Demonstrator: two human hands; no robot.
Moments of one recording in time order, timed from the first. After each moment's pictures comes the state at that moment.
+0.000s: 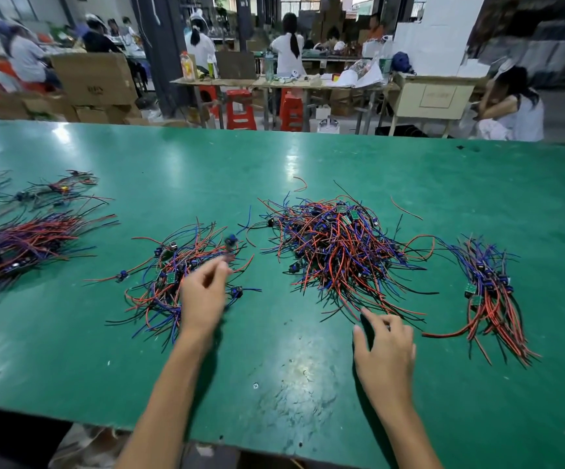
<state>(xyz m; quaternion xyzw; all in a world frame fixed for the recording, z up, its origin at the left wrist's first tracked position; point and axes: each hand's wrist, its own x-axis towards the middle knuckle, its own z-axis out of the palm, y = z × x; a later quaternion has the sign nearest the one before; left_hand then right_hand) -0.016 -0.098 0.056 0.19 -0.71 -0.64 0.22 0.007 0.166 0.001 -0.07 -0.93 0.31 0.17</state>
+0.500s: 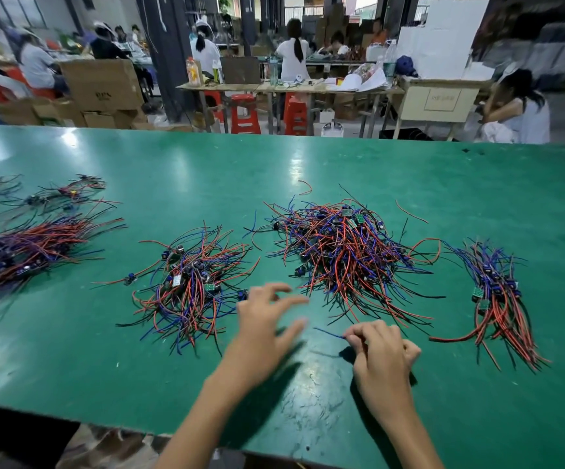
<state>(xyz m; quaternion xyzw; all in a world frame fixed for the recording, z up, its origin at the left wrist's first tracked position) 0.024 -0.044 0.053 -0.09 -0.94 -0.29 0.18 0.017 0.159 0.000 0.02 -0.93 0.29 0.21</state>
